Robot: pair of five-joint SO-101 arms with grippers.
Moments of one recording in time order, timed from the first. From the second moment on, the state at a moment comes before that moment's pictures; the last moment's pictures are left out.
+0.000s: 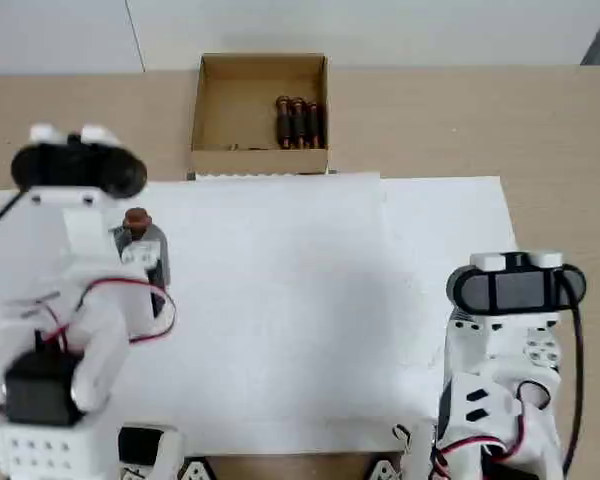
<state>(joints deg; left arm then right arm) -0.5 -60.8 28.4 81.1 7.3 12.4 -95.6 50.8 77.8 12.2</state>
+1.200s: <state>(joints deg) 3.4 -103.3 79.9 48.4 17.2 -25.1 -98.4 86.7 38.9 2.2</state>
